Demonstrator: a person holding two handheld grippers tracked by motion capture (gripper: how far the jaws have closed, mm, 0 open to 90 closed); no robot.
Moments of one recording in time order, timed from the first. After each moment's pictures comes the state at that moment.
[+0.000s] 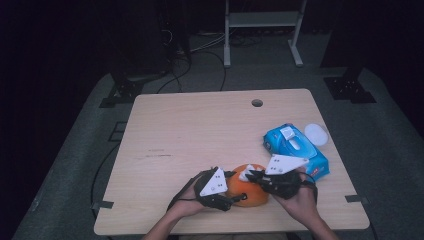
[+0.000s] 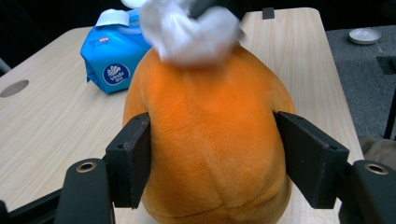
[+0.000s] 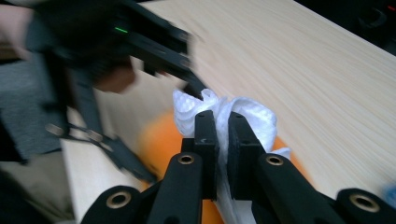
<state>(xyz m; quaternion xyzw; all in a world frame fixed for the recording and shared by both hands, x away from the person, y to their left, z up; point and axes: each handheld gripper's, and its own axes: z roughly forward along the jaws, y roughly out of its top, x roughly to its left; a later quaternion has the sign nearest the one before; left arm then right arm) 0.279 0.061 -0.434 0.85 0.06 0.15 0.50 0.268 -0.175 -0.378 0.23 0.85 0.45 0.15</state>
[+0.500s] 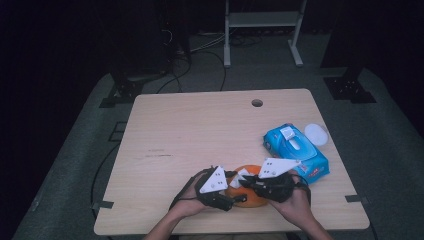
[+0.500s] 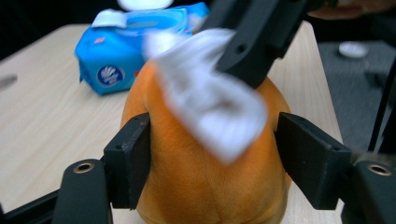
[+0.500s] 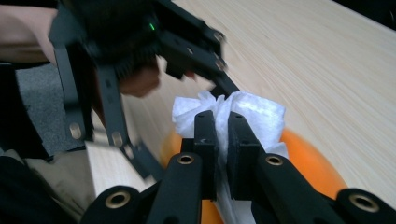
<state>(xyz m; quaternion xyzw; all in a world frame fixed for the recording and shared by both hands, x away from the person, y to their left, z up) 0.277 0.057 -0.431 0.85 0.06 0.14 0.51 0.263 -0.157 -0.382 0.20 0.86 0.46 0.12</state>
